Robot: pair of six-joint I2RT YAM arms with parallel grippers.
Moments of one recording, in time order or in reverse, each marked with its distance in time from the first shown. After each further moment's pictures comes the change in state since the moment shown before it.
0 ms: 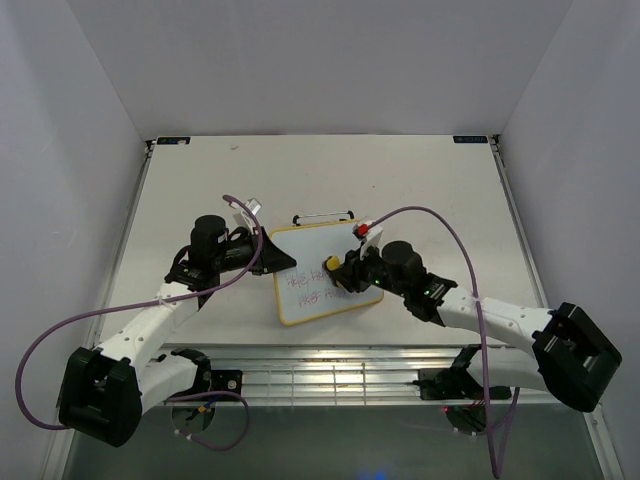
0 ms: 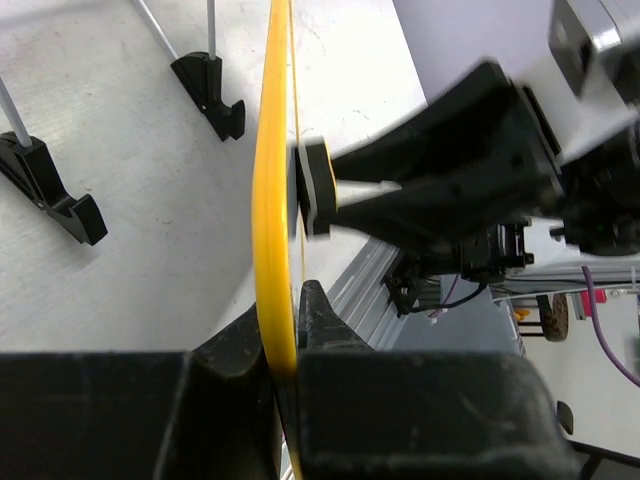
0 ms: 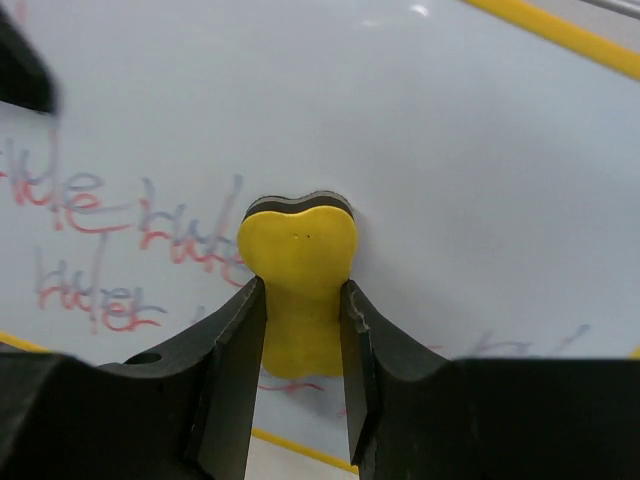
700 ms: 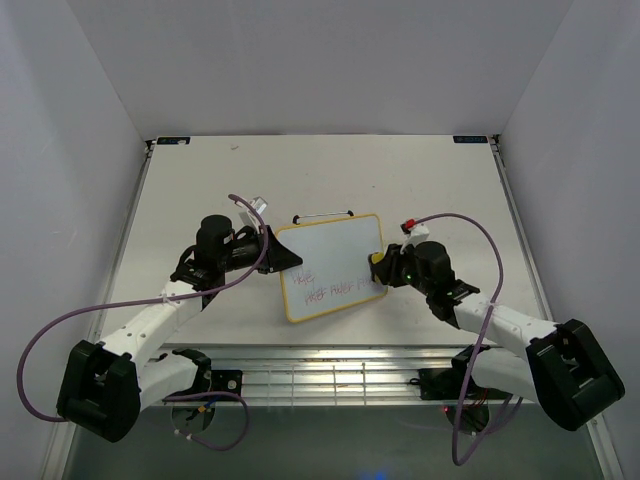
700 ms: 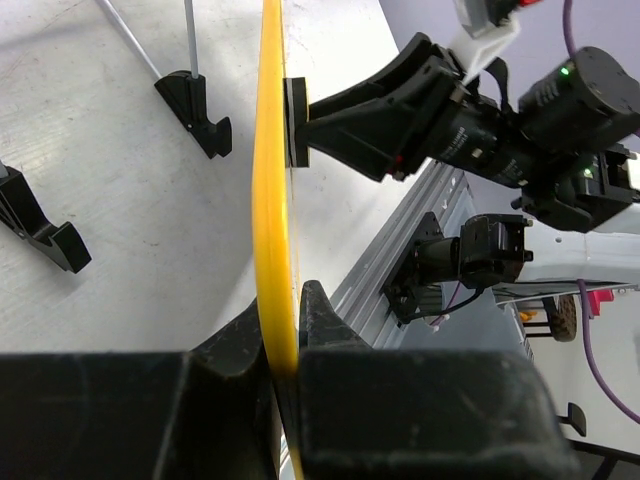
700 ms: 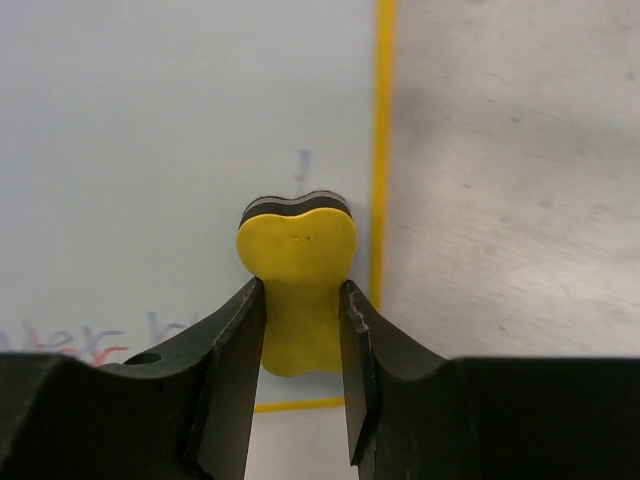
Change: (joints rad) left arm -0.052 0.024 0.000 0.078 -0.049 -0.019; right arm -0.186 -0.064 -0.149 0.008 0.101 0.132
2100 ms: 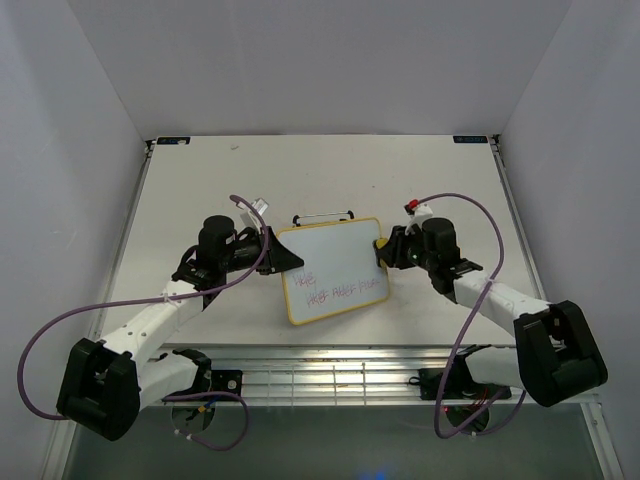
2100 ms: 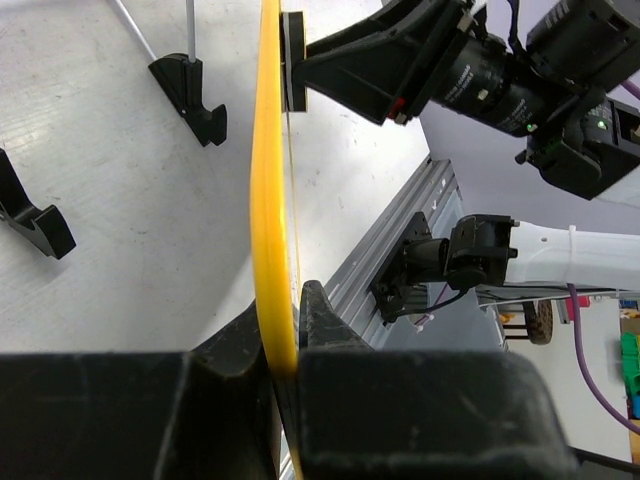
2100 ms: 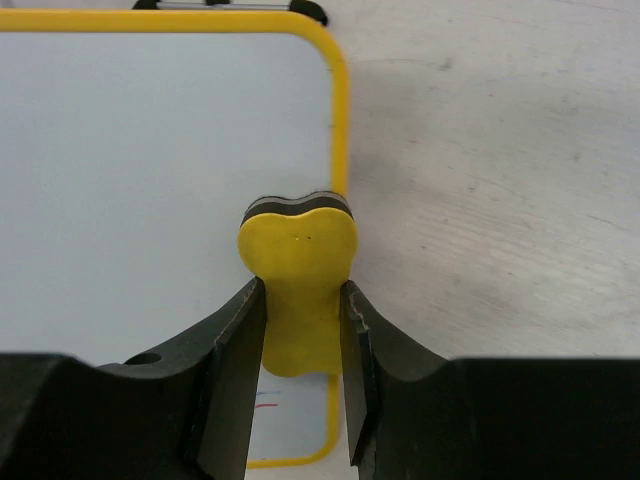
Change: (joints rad) left arm -0.013 0.008 0.000 -0.011 -0.012 -0.050; right arm -0.225 0.140 0.148 -0.097 -0.192 -0.093
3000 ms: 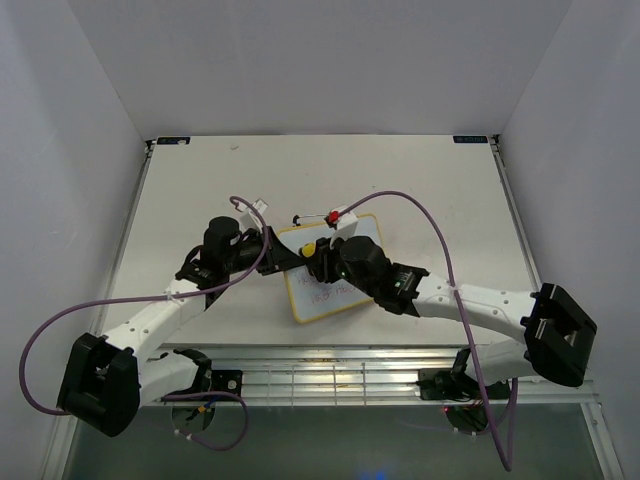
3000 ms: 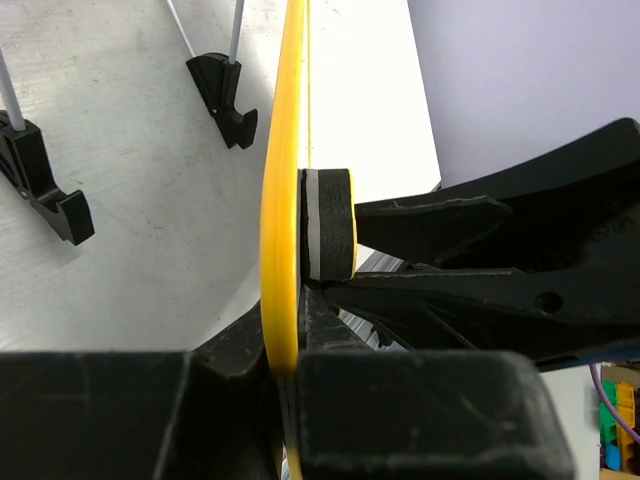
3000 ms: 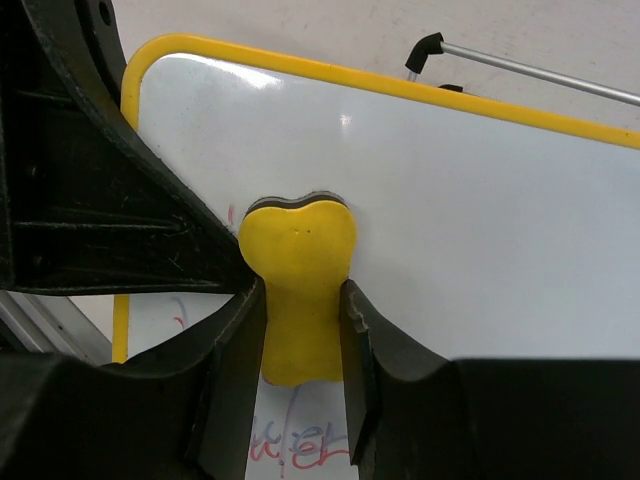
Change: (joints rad) left arm -0.023 0.019 0.000 -0.020 -0.100 -0.079; right arm 0.704 0.098 0.330 -0.101 0.520 0.113
